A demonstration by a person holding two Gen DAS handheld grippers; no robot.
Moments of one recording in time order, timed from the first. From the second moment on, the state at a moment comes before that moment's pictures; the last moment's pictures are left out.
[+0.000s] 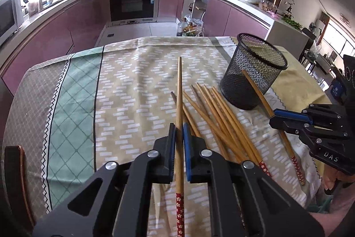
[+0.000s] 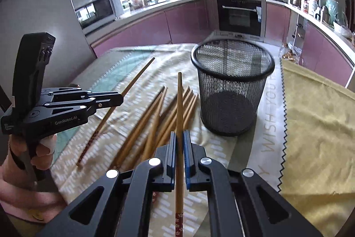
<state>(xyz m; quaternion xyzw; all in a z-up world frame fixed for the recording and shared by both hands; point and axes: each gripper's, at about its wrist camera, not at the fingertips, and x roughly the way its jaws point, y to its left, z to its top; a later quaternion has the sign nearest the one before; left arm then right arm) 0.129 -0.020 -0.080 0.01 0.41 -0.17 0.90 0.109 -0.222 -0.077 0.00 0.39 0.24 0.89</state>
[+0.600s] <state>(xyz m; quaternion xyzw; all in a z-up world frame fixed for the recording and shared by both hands) 0.097 -0.032 0.040 -0.02 0.27 -0.27 0.92 0.108 -0.264 0.009 0.06 0.26 0.25 0.93</state>
